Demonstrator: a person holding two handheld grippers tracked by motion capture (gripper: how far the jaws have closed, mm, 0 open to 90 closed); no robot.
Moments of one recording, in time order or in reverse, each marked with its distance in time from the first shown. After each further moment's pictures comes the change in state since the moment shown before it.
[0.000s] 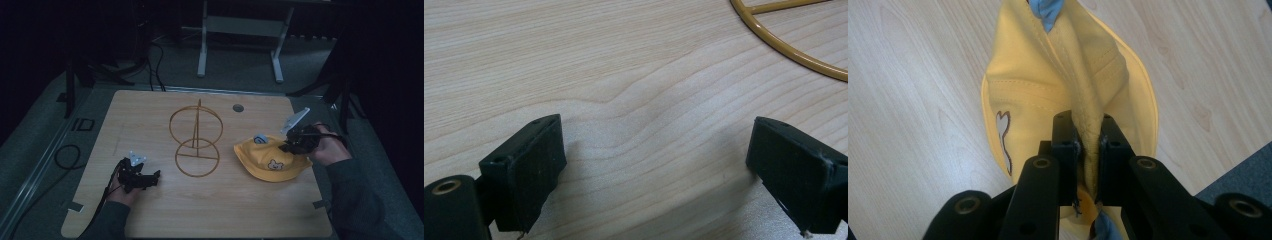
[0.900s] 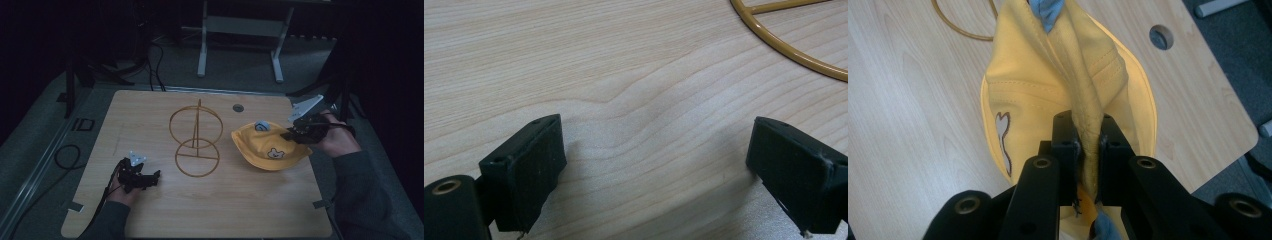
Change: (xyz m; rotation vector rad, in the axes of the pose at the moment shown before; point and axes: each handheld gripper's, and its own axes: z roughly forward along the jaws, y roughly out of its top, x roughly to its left) left arm 0.000 0.000 0.000 0.005 -0.001 0.004; right arm -0.006 0.015 -0.044 -0.120 -0.034 -0.038
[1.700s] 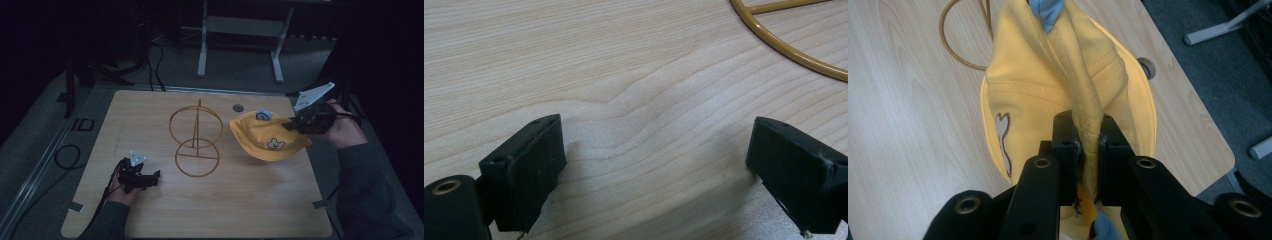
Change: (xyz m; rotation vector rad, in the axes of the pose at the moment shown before) left arm 0.000 0.000 0.000 -0.003 0.000 -0.004; right arm -0.012 0.014 -0.026 -0.089 -0.001 -0.017
